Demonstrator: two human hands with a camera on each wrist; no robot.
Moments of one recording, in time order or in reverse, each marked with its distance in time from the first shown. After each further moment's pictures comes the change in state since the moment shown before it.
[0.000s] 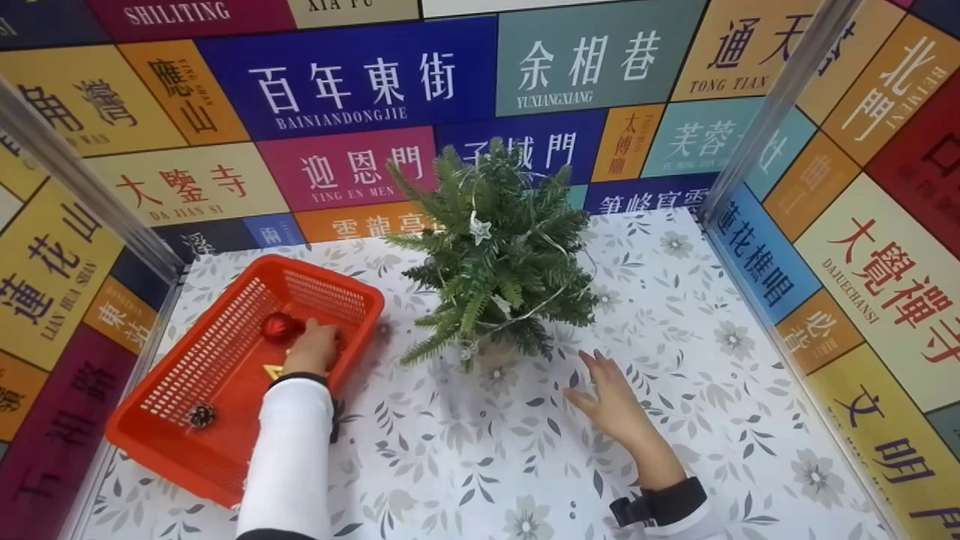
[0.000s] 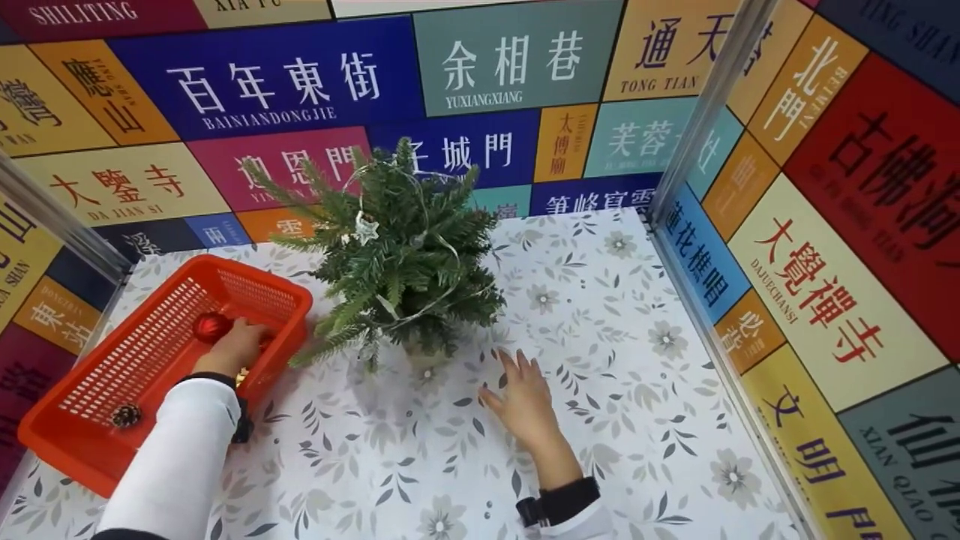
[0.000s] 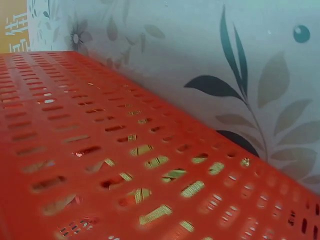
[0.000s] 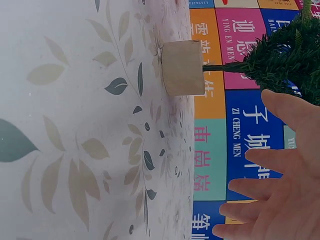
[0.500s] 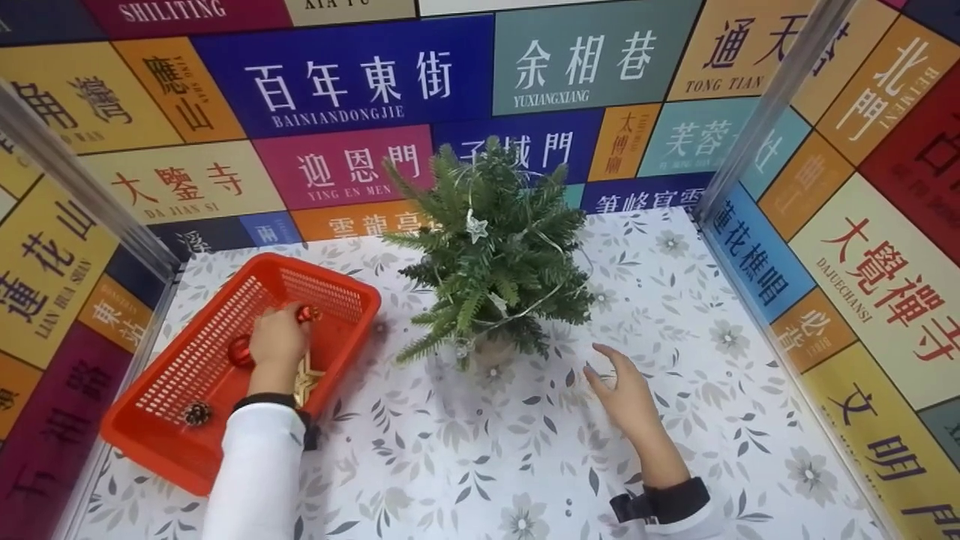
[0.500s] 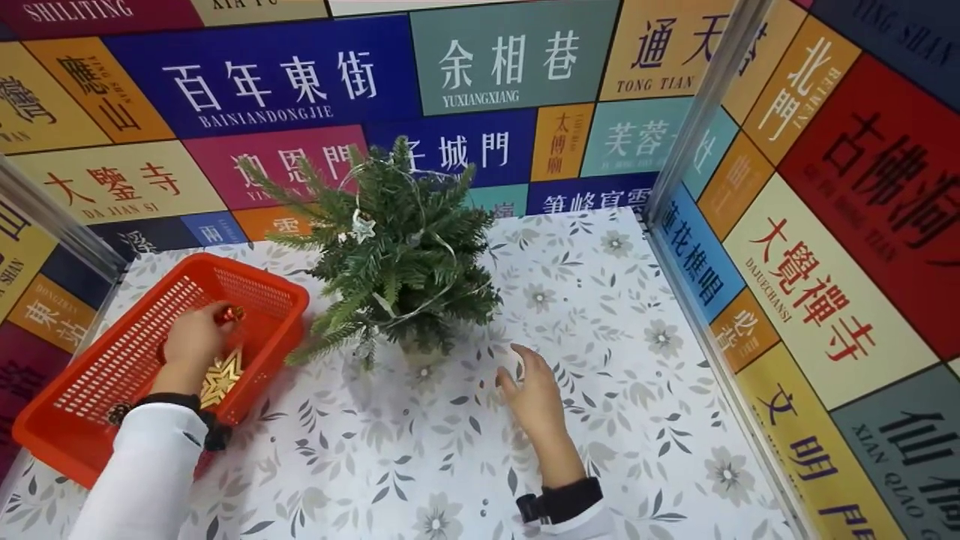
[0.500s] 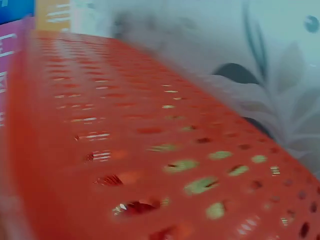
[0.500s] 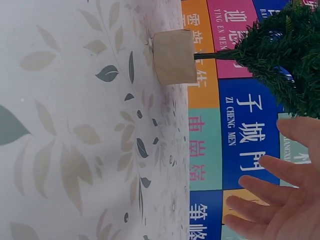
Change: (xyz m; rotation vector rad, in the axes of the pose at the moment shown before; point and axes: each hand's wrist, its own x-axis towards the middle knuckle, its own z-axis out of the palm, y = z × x) left_hand -0.015 -0.011 -0.023 0.005 0.412 -0.104; right_hand -0.003 -0.003 -0.016 0.111 0.157 0.121
